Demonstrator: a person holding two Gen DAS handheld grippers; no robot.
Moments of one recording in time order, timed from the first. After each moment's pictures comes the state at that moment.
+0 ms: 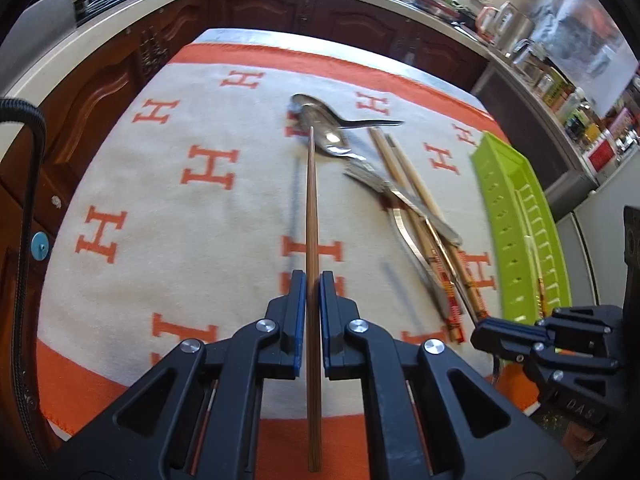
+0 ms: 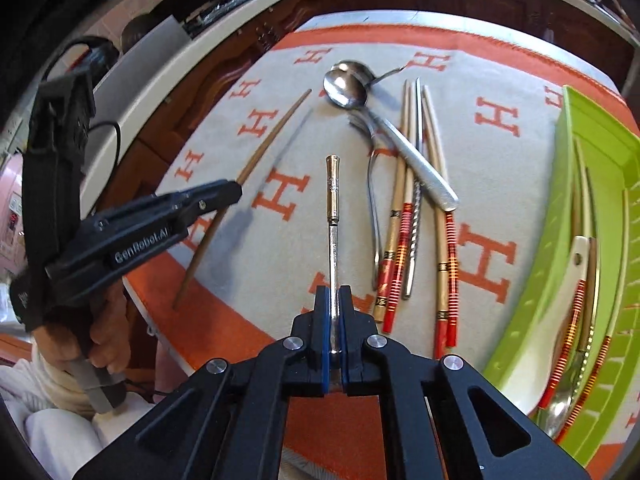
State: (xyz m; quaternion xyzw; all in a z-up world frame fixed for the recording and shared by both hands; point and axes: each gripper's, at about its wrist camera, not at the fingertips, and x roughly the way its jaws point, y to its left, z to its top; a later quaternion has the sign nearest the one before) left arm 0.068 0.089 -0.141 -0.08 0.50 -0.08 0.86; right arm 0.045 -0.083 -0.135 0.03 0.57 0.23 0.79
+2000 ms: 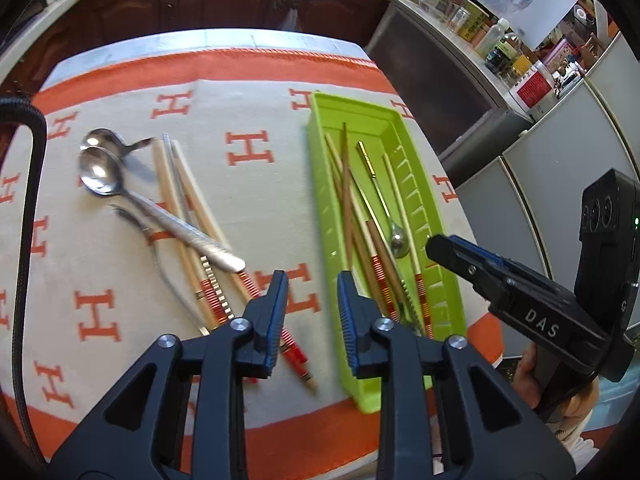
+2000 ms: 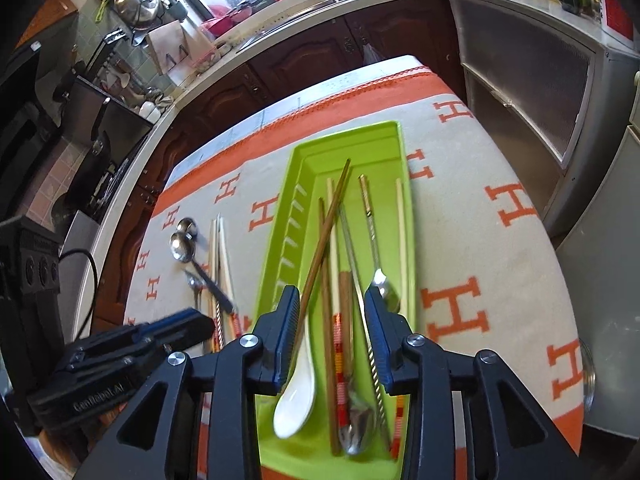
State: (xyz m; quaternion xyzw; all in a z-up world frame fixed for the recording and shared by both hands) left arm 0.094 -0.079 -0.104 -0.04 0.54 -0.21 0.81; right arm 0.053 -0.290 -0.118 0.21 0.48 0.04 0.85
